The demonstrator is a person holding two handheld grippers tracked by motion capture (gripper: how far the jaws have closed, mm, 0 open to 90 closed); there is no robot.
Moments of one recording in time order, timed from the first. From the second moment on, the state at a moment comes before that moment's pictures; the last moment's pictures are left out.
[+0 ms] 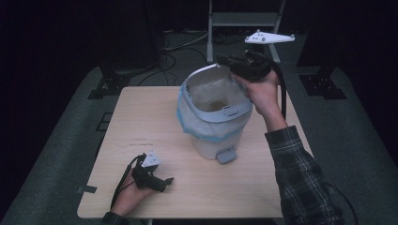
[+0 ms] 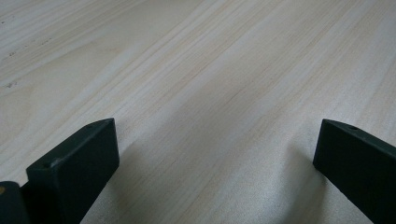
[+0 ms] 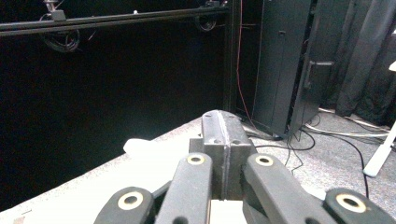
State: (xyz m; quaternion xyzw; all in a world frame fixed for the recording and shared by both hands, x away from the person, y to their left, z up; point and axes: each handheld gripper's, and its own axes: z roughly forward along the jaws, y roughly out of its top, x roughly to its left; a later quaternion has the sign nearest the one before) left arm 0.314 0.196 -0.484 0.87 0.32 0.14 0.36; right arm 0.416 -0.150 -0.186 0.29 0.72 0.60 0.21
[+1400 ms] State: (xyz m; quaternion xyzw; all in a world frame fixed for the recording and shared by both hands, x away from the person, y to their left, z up) left arm 0.314 0.196 -0.484 0.87 0.32 0.14 0.36; right arm 0.370 -0.175 -0.252 0.29 0.74 0.58 0.19
